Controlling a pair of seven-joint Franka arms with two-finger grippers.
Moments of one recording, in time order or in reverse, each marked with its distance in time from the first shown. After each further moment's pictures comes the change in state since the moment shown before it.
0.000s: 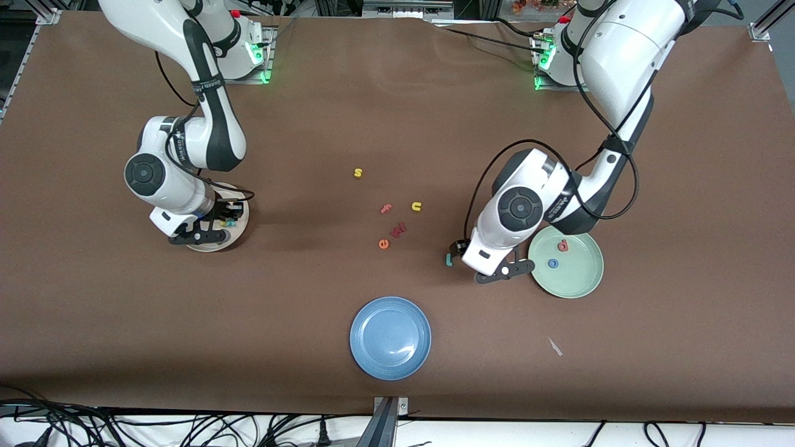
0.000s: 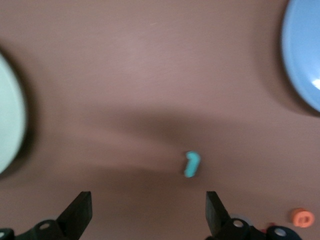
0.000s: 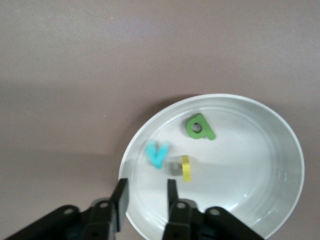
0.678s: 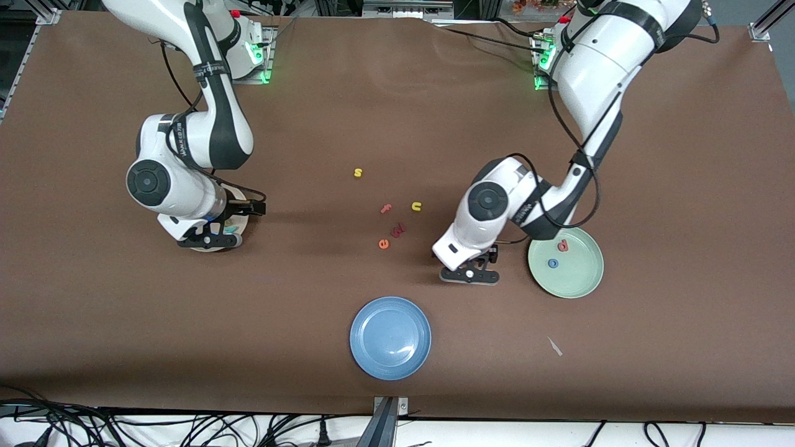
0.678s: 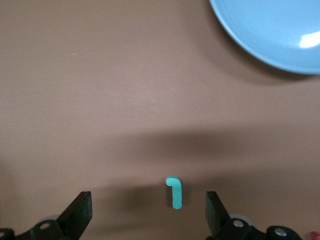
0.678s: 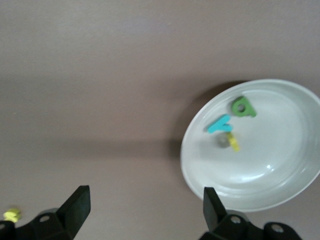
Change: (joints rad) left arm -0.063 0.096 0.000 0.002 0.229 0.138 0.174; right arm 0.023 -0.001 0.043 0.210 0.008 -0.301 0.211
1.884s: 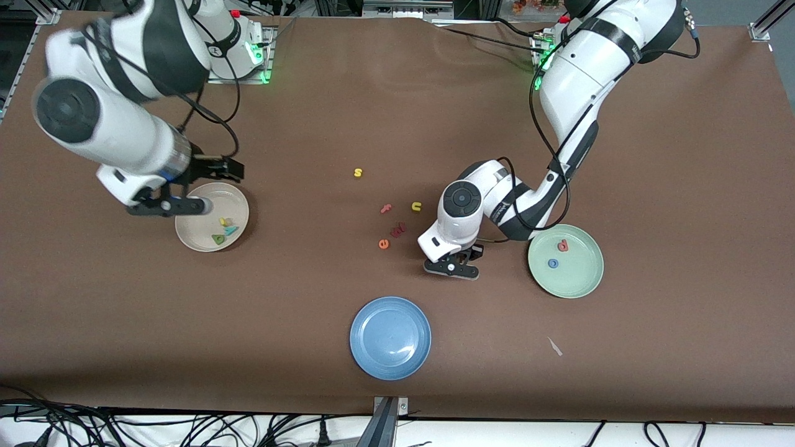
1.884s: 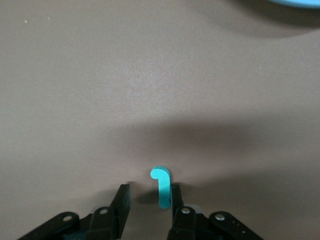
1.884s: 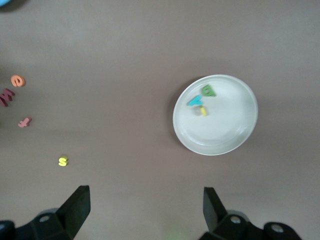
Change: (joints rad) left arm -0.027 0.058 0.009 0.000 0.032 0.006 0.005; right arm -0.328 -0.241 0.364 0.266 -0.242 -0.368 0.128
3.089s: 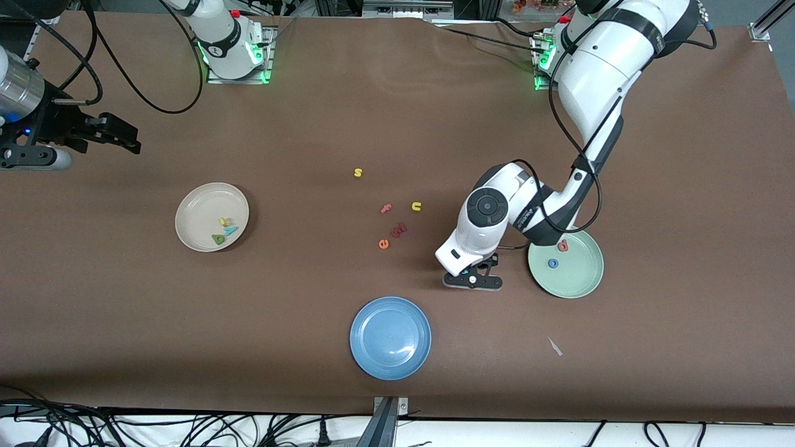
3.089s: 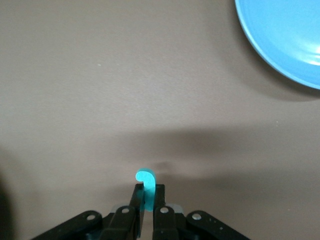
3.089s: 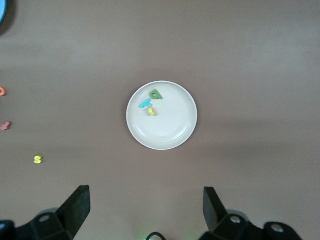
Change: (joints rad) left arm 0.059 -0.054 -0.006 0.044 -0.049 -0.057 -0.001; right arm -0.222 -0.150 0.039 -0.004 -0.058 -0.070 -0.154
